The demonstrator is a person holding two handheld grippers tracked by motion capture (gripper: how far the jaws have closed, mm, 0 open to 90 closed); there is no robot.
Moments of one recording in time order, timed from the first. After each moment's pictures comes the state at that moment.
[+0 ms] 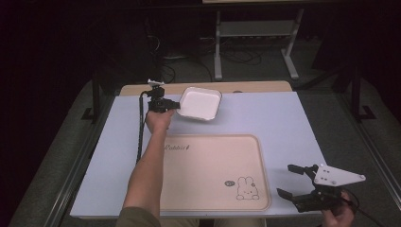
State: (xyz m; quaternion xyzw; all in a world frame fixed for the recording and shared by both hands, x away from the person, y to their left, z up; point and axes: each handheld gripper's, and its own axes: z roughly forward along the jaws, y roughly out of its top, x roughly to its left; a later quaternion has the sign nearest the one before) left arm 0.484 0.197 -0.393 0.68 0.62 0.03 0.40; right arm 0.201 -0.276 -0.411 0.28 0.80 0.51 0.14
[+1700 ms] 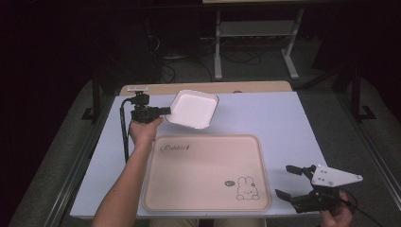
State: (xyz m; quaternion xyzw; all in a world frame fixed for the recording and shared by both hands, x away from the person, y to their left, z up) left arm 0.411 0.223 -0.355 0.67 0.59 0.04 0.45; right arm 0.200 -0.271 -0.411 0.28 0.81 0.51 0.14
